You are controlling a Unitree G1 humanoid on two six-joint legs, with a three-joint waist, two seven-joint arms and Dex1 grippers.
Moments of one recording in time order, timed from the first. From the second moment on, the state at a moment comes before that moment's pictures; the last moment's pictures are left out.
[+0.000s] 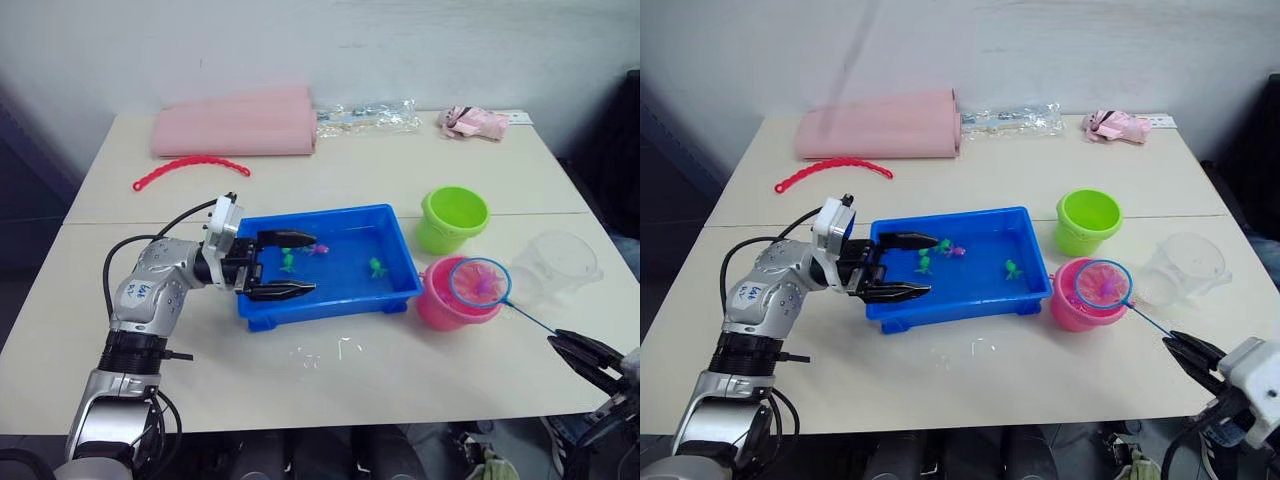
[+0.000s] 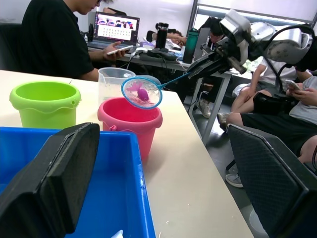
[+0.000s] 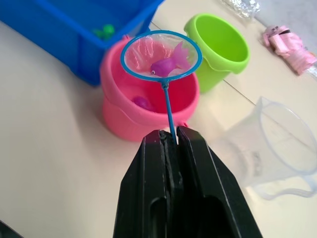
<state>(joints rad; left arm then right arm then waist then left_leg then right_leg) -0.57 0.51 -0.01 0.10 -0.59 0.34 -1.31 0.64 -0.57 -0.82 -0.67 0.38 0.18 0.91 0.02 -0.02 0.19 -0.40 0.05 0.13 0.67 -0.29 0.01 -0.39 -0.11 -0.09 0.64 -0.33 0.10</state>
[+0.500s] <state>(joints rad) -0.53 0.49 -0.02 0.03 -0.58 0.36 -1.23 0.52 -0.70 -0.72 -0.26 -0.40 -0.75 0.55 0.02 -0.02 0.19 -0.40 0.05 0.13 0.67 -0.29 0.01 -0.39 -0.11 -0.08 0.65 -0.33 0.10</state>
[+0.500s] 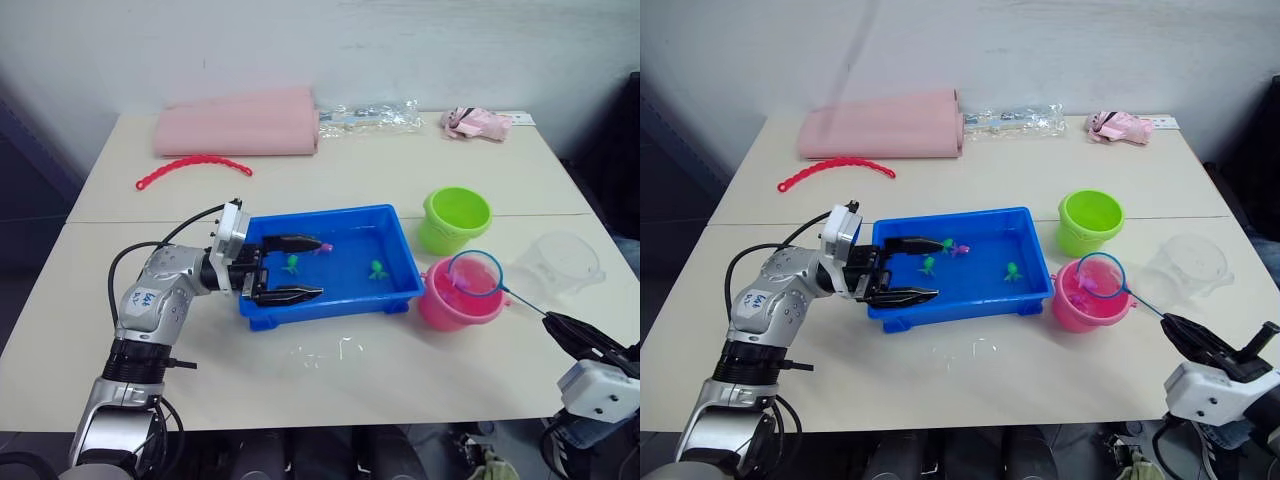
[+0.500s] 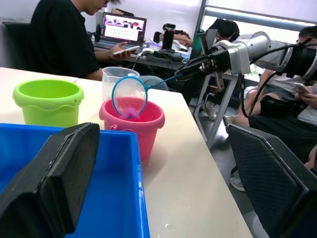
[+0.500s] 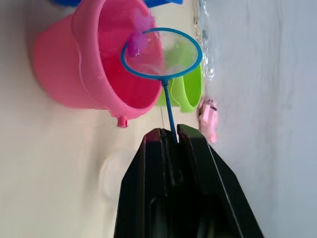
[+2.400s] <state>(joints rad) -0.17 0.68 0.34 -0.19 -0.60 0.39 -0.96 -0.58 -0.64 0.27 -0.19 0.43 0.90 0.53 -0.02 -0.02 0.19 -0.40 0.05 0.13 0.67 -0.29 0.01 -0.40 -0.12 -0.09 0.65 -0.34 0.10</state>
